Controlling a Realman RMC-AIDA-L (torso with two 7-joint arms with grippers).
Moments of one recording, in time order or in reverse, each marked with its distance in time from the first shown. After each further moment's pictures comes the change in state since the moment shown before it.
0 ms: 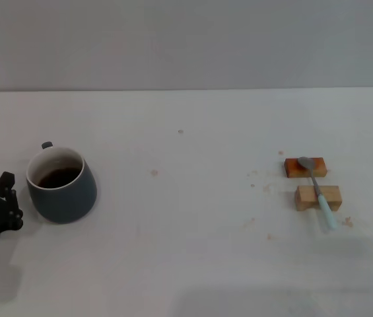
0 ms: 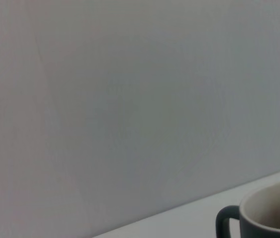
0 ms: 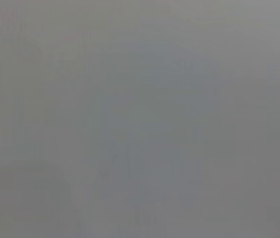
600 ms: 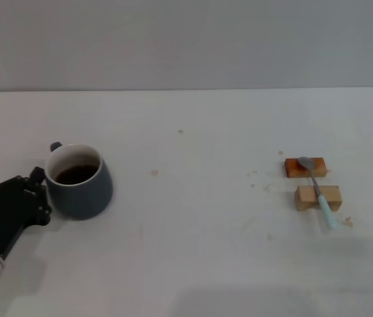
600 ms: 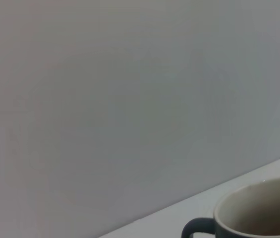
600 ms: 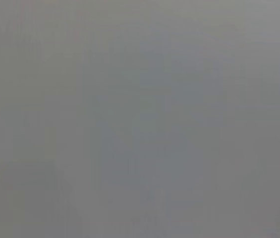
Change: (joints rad) left arm -0.042 -0.004 0.050 -0.035 0.008 -0.047 0.049; right arm 0.000 0.000 0.000 -0.001 0.000 0.000 0.000
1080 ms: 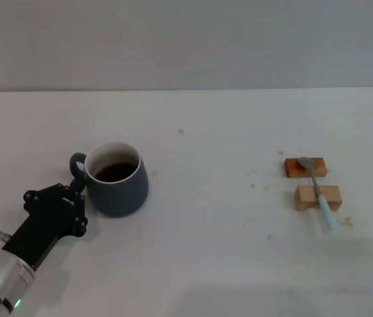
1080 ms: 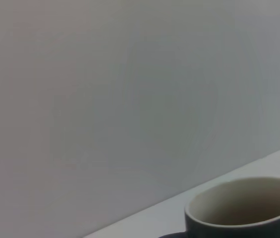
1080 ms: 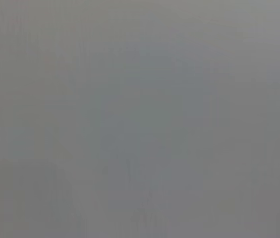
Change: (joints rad) left arm 0.003 -0.001 0.114 -0.073 0.002 0.013 0.001; right arm 0.000 0.000 0.000 0.000 0.000 0.000 0.000
